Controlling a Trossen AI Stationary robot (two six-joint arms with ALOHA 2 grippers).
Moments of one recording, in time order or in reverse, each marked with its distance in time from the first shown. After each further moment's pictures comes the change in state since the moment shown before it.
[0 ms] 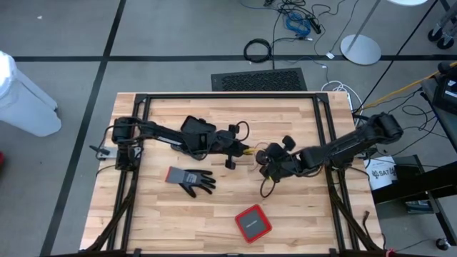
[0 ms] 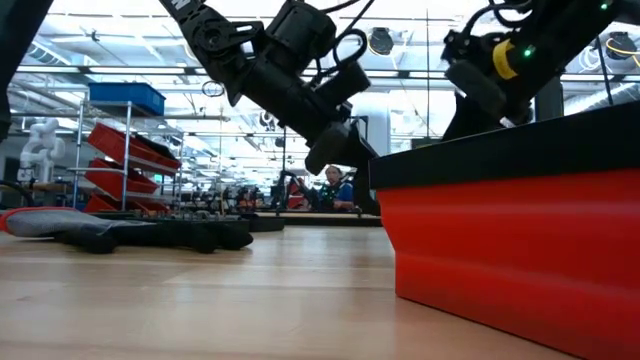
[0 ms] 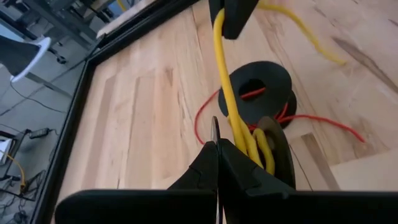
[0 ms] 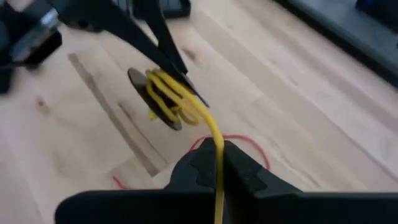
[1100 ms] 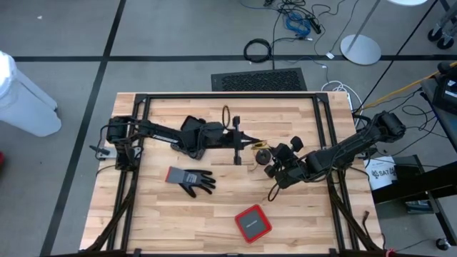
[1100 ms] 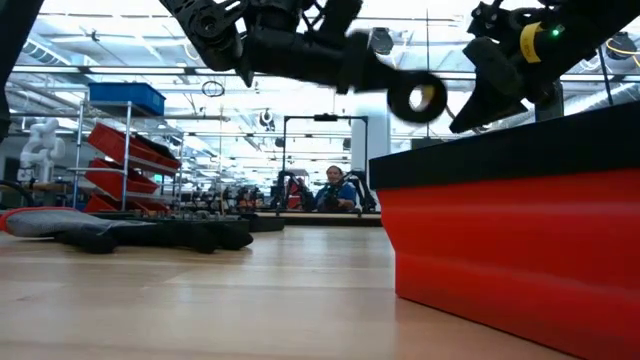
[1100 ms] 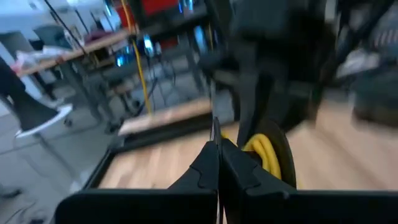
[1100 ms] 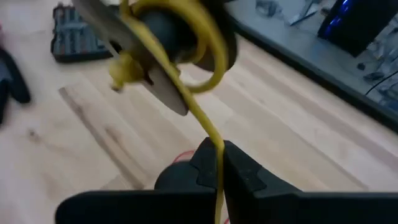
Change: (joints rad) left arm 0.008 -0.064 -0.001 0.347 0.148 -0.185; right arm 0.104 -0.057 0.000 -0.129 0.206 0.160
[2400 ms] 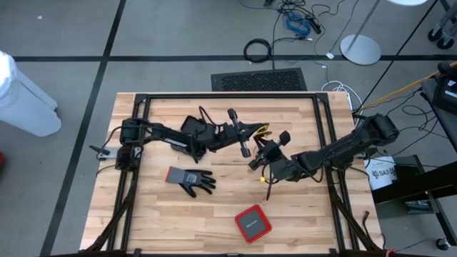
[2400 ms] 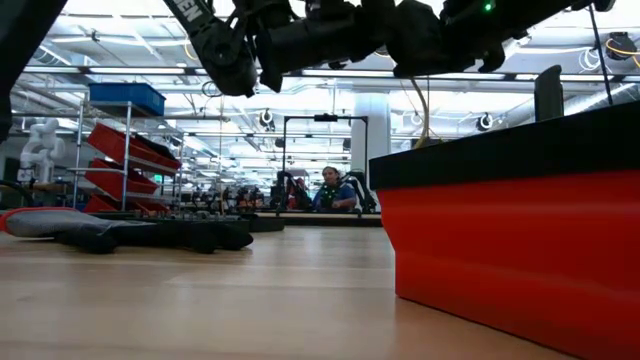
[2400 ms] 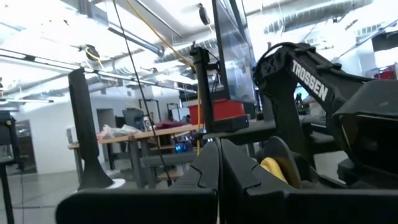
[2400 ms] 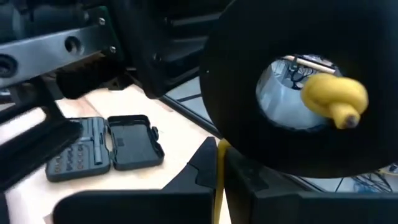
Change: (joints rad) left arm -0.014 0.142 0.039 0.645 -0.175 -0.082; right arm -0.061 0.116 -0.002 0.847 0.266 -0.720
